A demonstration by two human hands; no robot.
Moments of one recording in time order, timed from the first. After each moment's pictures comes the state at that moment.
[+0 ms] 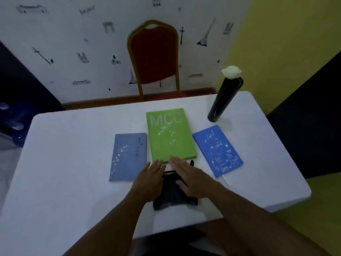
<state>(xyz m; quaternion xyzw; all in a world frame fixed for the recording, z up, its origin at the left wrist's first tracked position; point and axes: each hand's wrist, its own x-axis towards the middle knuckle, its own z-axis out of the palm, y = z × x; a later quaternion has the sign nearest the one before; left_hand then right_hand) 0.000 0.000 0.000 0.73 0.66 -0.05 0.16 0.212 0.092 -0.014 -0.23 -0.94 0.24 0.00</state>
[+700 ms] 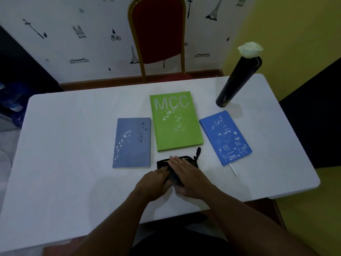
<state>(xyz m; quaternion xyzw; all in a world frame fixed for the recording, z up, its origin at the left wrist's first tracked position) 0.006 -0.026 -0.026 0.70 0.65 0.02 0.30 0.197 0.054 -0.064 -0.25 -0.95 0.21 -0.01</state>
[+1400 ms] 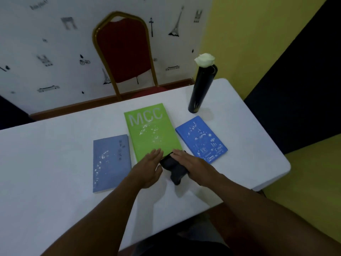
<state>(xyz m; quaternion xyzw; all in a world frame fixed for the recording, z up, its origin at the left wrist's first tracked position) 0.011 0.055 0.003 0.73 0.61 0.05 0.31 0.254 0.105 -0.008 -0.32 -0.91 0.24 0.11</state>
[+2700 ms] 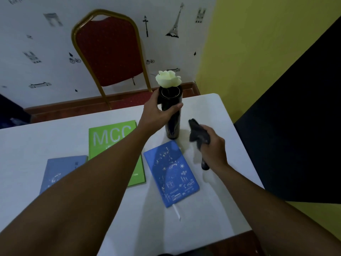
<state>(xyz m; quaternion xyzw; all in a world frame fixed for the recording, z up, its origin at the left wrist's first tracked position) 0.150 0.344 0.091 0.50 0.64 0.47 0.35 0.376 0.323 0.025 -0.59 -0.67 0.33 0.31</state>
